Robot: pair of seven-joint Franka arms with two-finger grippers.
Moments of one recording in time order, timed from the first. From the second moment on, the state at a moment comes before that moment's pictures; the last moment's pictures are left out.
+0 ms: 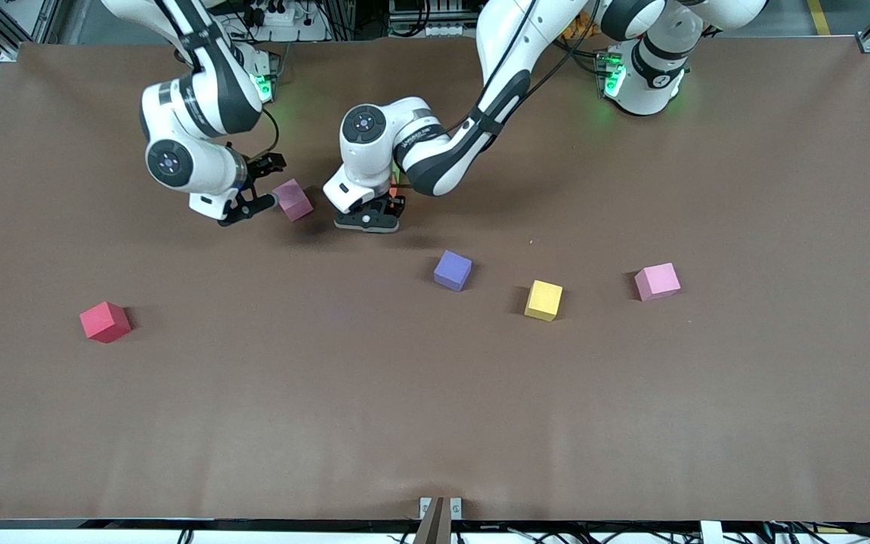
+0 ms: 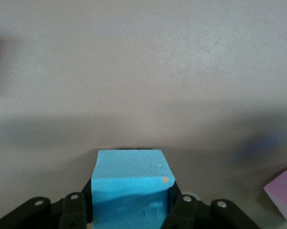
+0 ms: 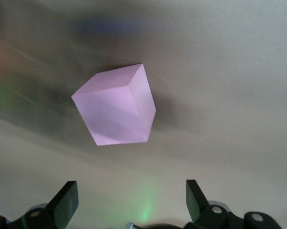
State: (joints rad) left arm -0.99 0.89 -0.10 -1.30 0.01 2.28 -1.00; right arm 0.27 0.02 0.05 -2.51 0.21 2.05 -0.19
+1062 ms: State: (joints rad) left arm -1.02 0.89 -0.10 -1.31 0.01 2.28 -1.07; right arm 0.33 0.13 0.05 -2.51 0.23 2.19 -0.19
